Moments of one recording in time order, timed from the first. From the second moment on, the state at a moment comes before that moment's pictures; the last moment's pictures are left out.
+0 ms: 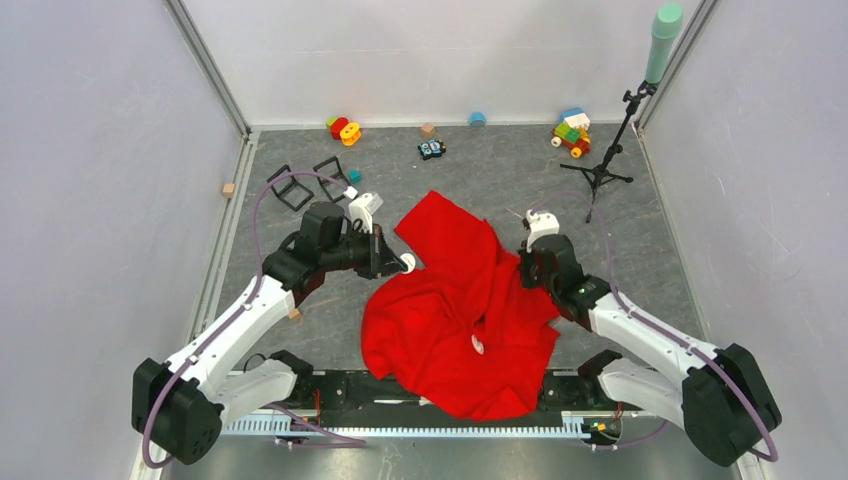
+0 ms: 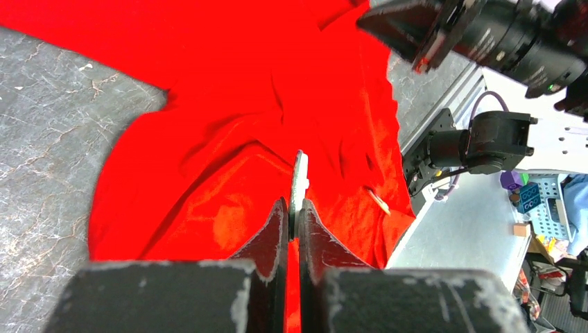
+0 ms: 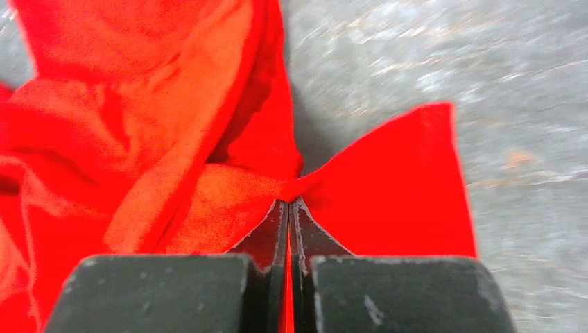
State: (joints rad) left arm -0.48 1.03 0.77 -0.35 0.53 -0.42; right arm 0.56 1.02 0.43 -0.07 0.16 0.27
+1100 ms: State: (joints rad) left arm -0.48 0.92 0.64 -0.25 0.54 -0.54; right arm 0.63 1.11 0.57 -0.19 0.12 0.18
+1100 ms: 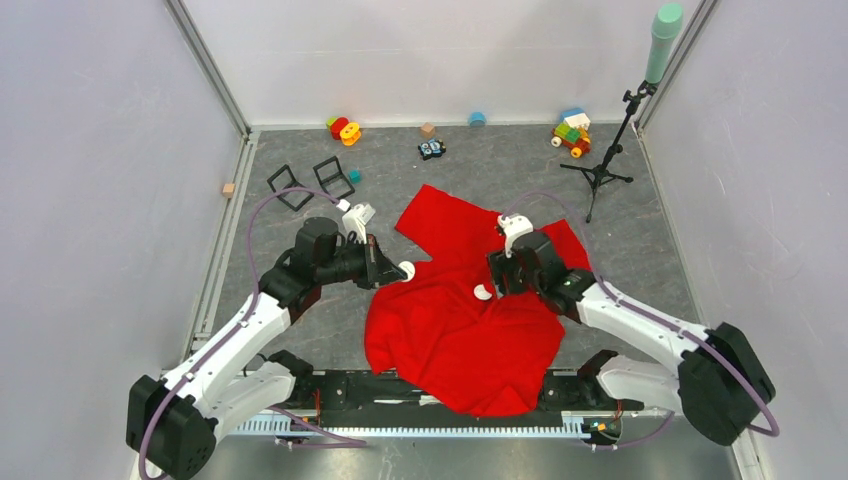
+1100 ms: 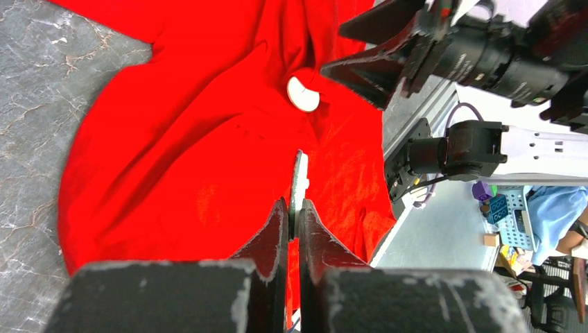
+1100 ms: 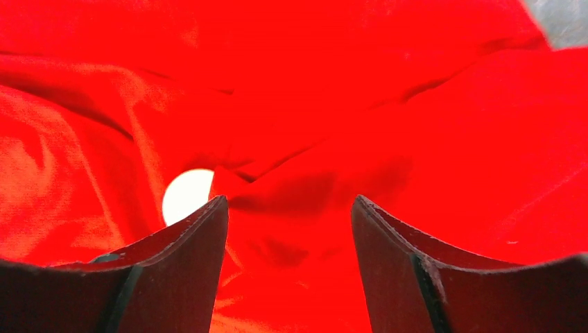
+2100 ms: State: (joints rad) left arm -0.57 0.90 0.56 -0.15 0.51 -0.65; right arm 0.69 0.75 0.39 -0.40 0.39 0.43
